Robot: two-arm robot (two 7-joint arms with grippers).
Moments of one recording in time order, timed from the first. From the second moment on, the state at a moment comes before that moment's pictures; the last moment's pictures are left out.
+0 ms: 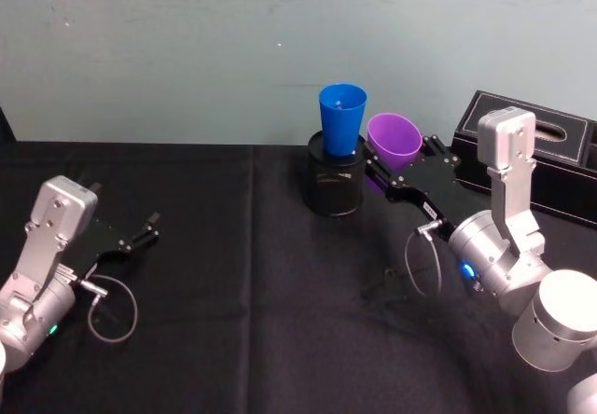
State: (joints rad) left arm -0.20 0.60 0.45 -1.41 -0.25 -0.12 0.03; right arm 0.30 0.20 -0.27 -1.38 0.20 -0.08 0.25
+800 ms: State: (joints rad) left arm -0.20 0.60 0.45 -1.41 -0.25 -0.12 0.03; right arm 0.30 0.19 -0.27 -1.37 0.19 -0.09 0.25
